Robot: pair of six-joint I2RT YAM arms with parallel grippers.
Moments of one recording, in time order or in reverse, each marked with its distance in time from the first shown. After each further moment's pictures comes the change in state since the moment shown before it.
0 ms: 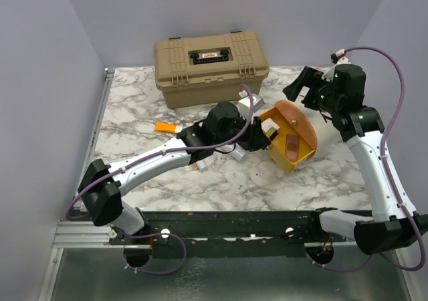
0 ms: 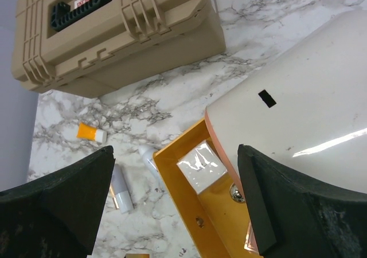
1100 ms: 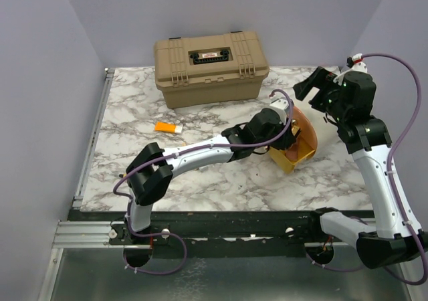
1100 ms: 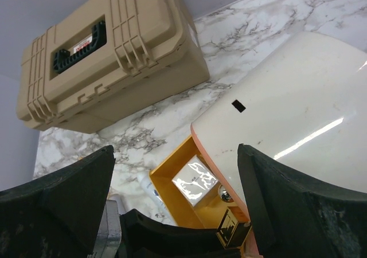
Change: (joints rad) left arm -0.124 0.409 0.308 0.059 -0.298 -0.092; right arm 0.000 -0.116 -0.056 0.055 0.163 0.054
